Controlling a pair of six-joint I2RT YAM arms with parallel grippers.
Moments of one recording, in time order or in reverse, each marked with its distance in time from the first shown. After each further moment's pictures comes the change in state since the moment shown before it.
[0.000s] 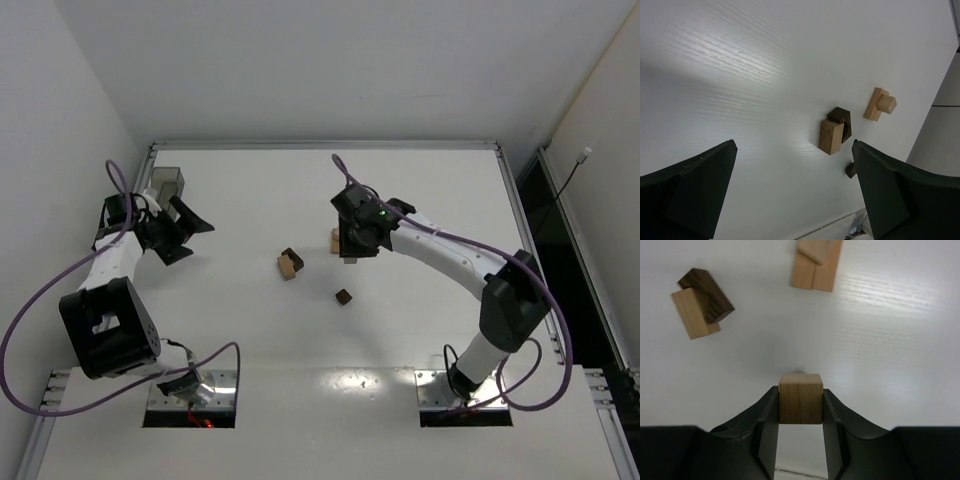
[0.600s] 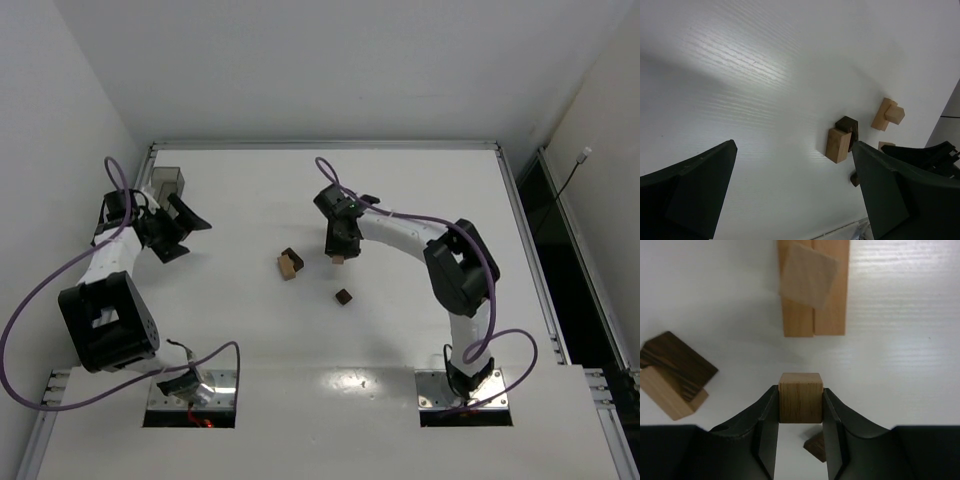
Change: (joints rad) left arm 0.000 0.026 0.035 -0.011 -0.060 0.000; right arm -0.059 0.343 0.105 0.051 -0.009 0.187
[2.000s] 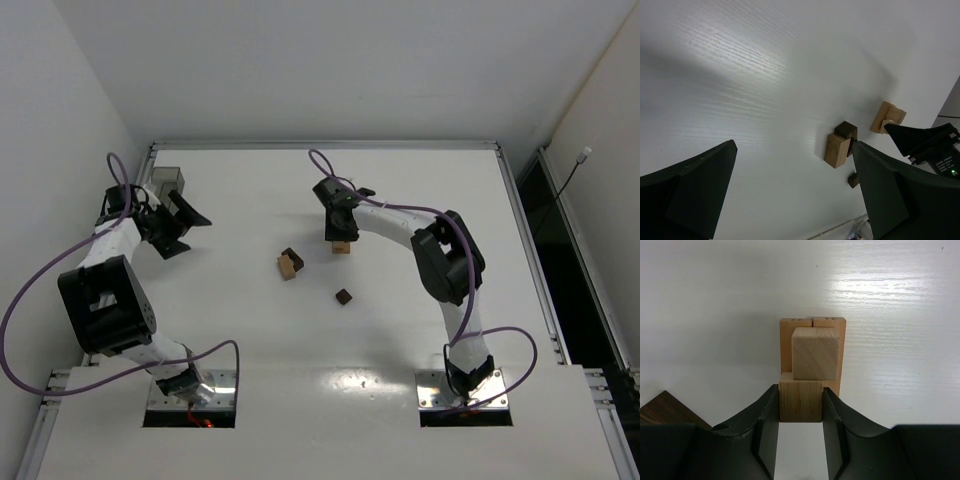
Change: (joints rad) left arm 0.000 0.101 0.064 -0.006 0.016 0.000; right arm -0.052 0.132 0.133 0.098 0.075 -0.143
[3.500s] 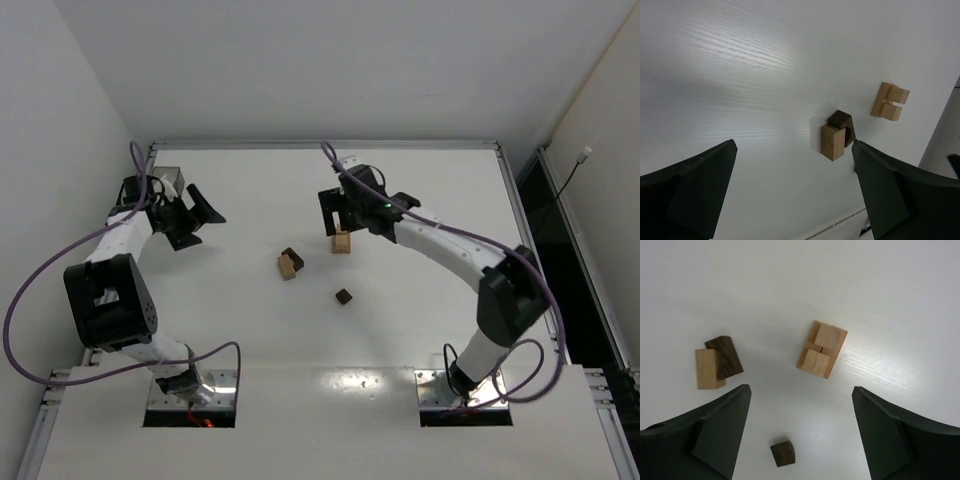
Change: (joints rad) left arm -0.088 0.021 0.042 -0.012 0.005 0.047; right arm 0.013 -0.375 -0.222 0.144 -0.088 -0.306
